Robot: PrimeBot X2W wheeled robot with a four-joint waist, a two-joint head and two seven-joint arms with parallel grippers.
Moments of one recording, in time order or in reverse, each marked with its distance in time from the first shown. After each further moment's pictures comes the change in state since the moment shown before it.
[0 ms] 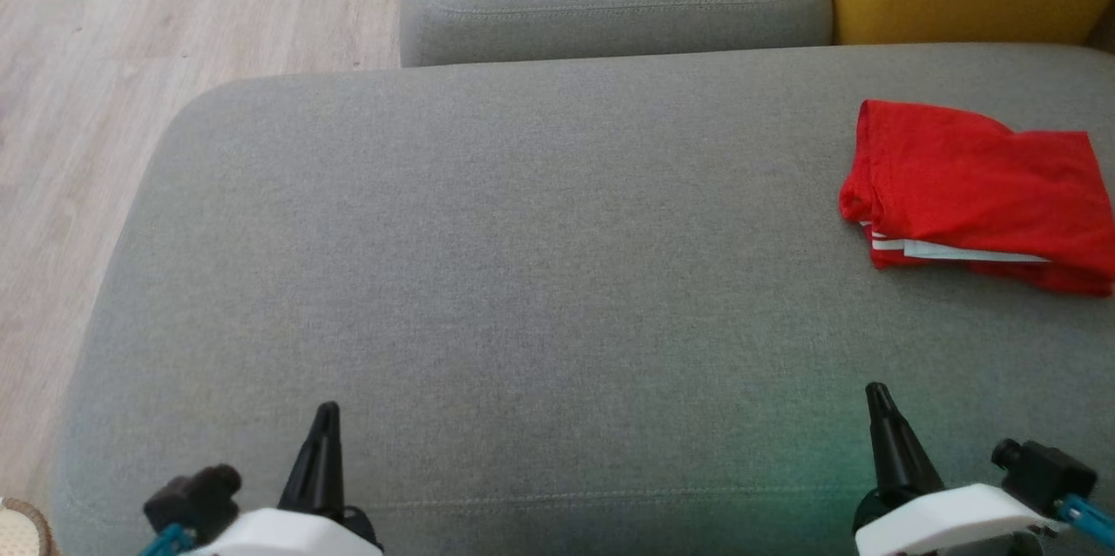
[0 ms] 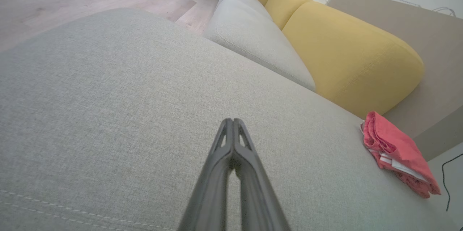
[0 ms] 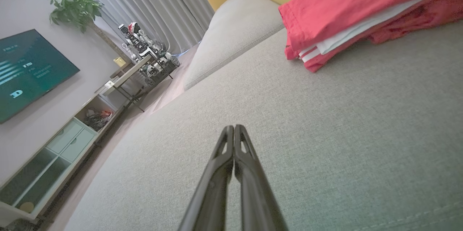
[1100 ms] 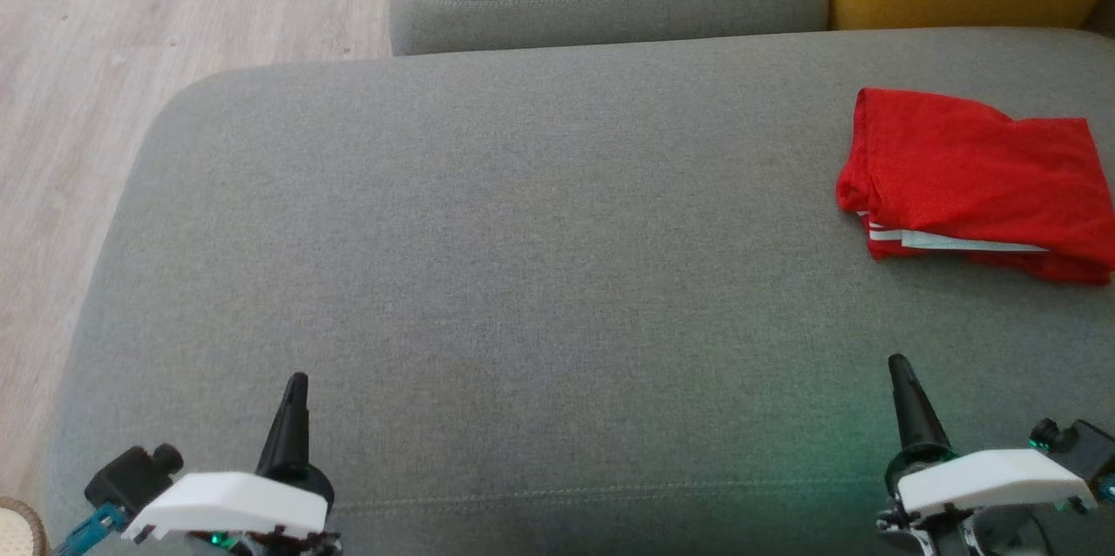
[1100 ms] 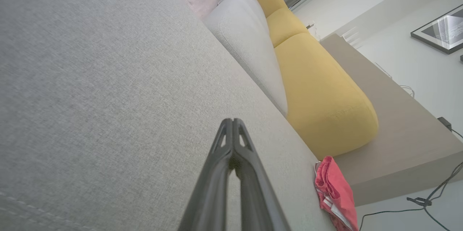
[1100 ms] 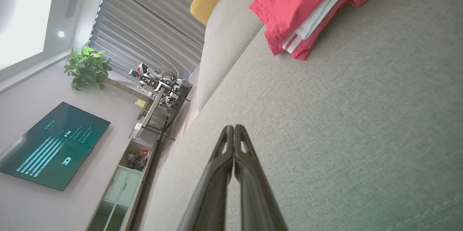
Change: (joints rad) left arm -0.082 0.008 0.079 0.057 -0.415 -0.066 0.084; right arm -0.068 -0.015 -0.035 0.029 0.384 0.000 0.085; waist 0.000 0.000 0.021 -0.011
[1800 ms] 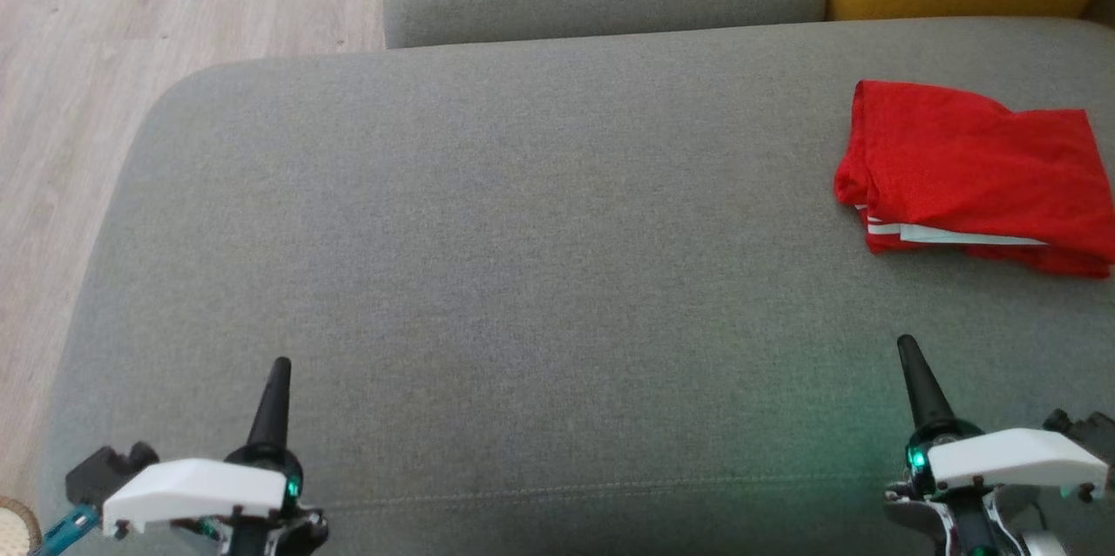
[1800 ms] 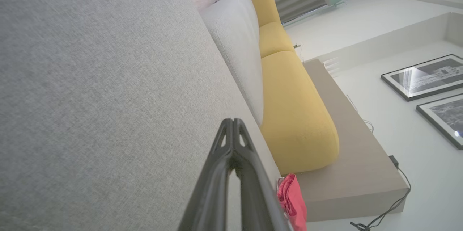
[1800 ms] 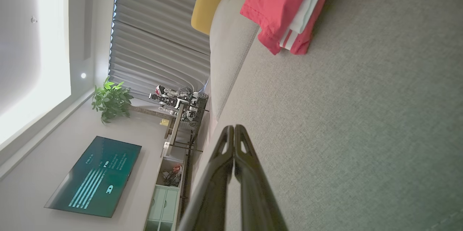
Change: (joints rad) left arm -0.043 0.001 0.040 0.036 -0.247 -0.044 0.055; right arm -0.042 -0.001 -0.024 0.015 0.229 0.000 0.051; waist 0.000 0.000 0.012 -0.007
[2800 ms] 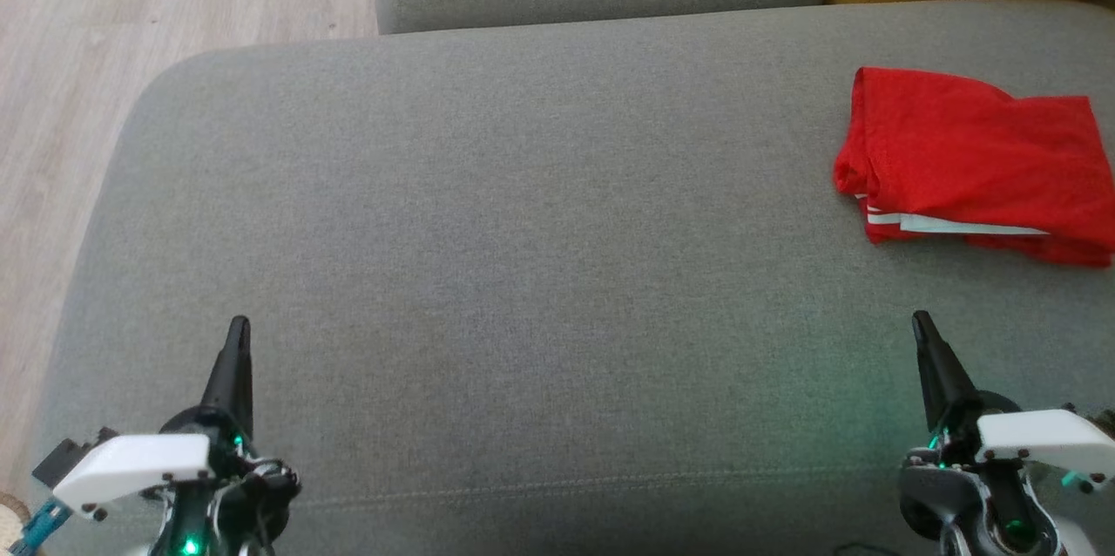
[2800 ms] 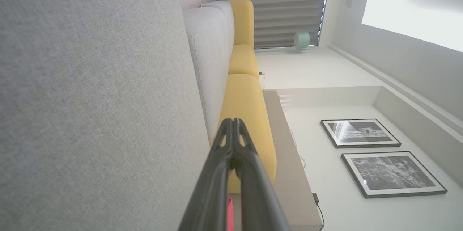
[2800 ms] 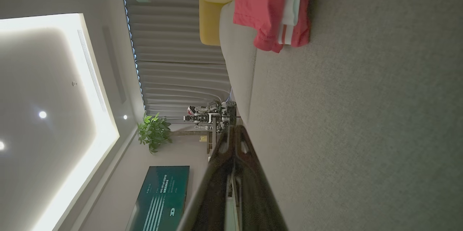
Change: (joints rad) left arm -0.085 -0.001 0.090 0.059 -0.376 -0.070 0.081; right arm -0.056 -0.002 -0.045 0.026 0.346 0.000 0.090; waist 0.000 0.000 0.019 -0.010
